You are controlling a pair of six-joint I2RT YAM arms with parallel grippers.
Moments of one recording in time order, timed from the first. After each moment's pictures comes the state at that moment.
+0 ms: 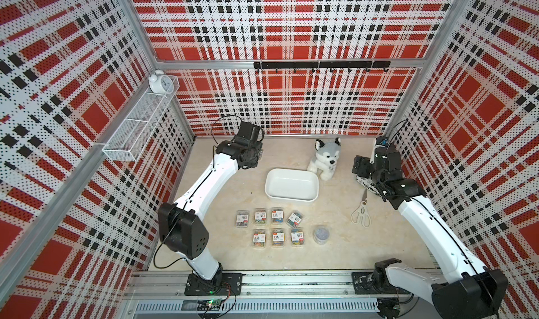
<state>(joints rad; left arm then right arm) -0.35 1.62 1.60 -0.80 -0.22 -1.56 0.22 1.14 1.09 -0.48 0.27 0.27</state>
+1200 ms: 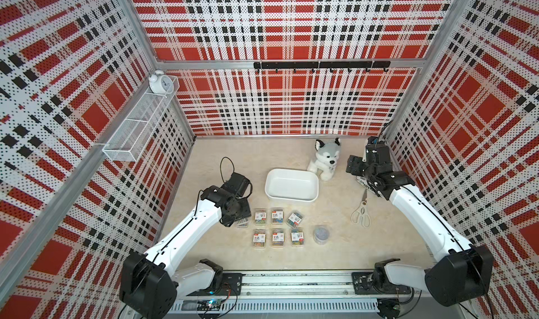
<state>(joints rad) -0.47 1.19 0.94 -1.07 -0.07 -0.77 0.22 1.27 1.12 -0.49 0.22 0.32</state>
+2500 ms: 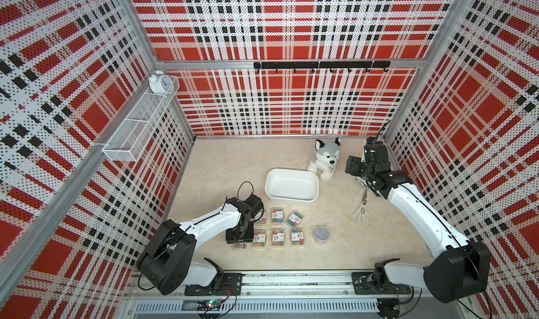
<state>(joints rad) -0.58 1.39 0.71 -1.00 -0.11 -0.71 0.22 1.29 1.12 -0.49 0.21 0.32</state>
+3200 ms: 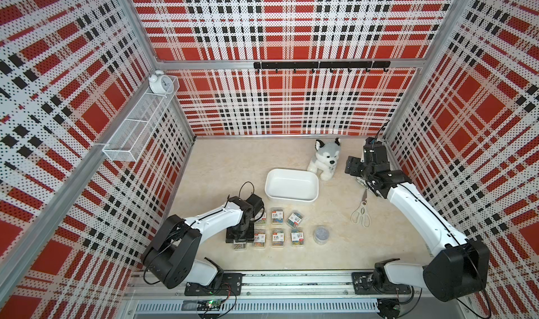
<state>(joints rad) -0.57 1.44 0.72 -0.99 -0.11 -0.68 0.22 1.30 1.12 -0.49 0.21 0.32</state>
